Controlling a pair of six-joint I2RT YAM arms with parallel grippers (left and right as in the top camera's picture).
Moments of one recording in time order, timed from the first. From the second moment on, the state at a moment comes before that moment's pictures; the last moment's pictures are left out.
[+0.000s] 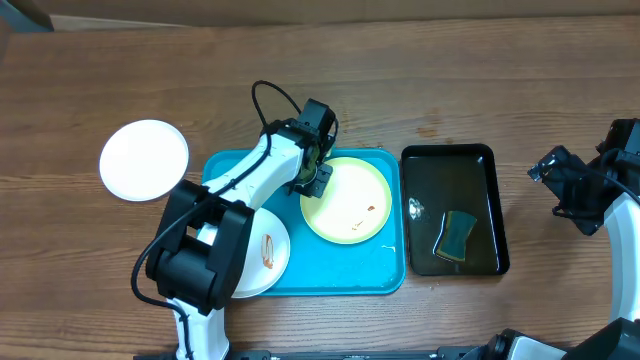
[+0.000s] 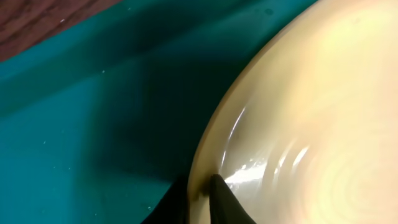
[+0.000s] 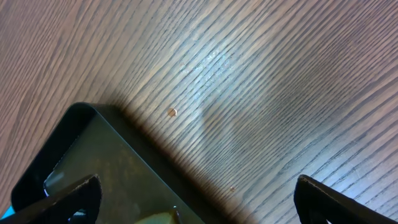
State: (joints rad) left arm -0.45 2.01 1.35 -0.78 -0.02 -0.04; right arm -0.40 1.40 1.06 -0.88 -0.09 0.46
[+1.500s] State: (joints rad) left arm -0.31 2.00 1.35 -0.91 0.18 -0.26; right arm -0.40 1.40 1.06 -0.88 -0.09 0.46
